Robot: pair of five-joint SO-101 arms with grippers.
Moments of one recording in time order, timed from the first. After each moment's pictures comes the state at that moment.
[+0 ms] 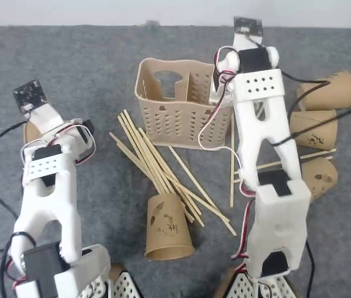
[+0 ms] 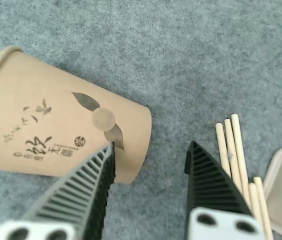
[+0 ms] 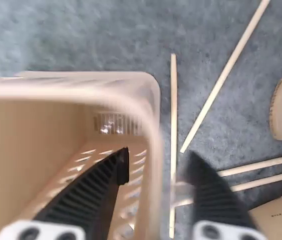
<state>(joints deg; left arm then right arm) -22.7 -14.2 49.2 30.7 18.0 -14.9 25.9 -46.2 100.7 -16.8</state>
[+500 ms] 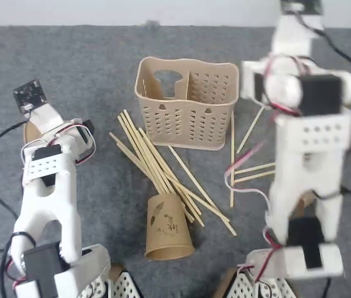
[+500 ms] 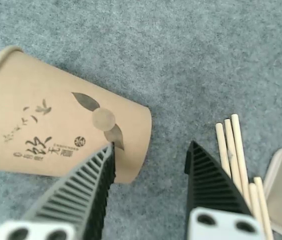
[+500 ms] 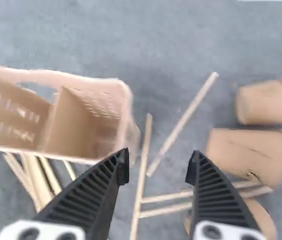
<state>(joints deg) -22.7 -14.2 49.2 30.7 18.0 -7.6 -5.0 -37.5 100.7 -3.7</state>
